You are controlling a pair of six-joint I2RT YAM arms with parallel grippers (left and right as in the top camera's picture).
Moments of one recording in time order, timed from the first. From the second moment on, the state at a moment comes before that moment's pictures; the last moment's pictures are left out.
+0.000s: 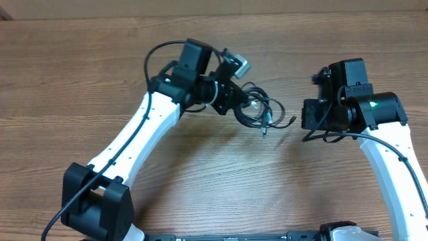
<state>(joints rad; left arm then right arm) -0.44 1.73 1.42 -0.59 0.69 0.11 0.12 1.36 1.28 -1.13 -0.09 0.24</state>
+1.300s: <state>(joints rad) -0.48 1.73 1.42 -0.60 0.77 0.11 0.12 1.42 1.27 -1.04 -0.48 0.01</state>
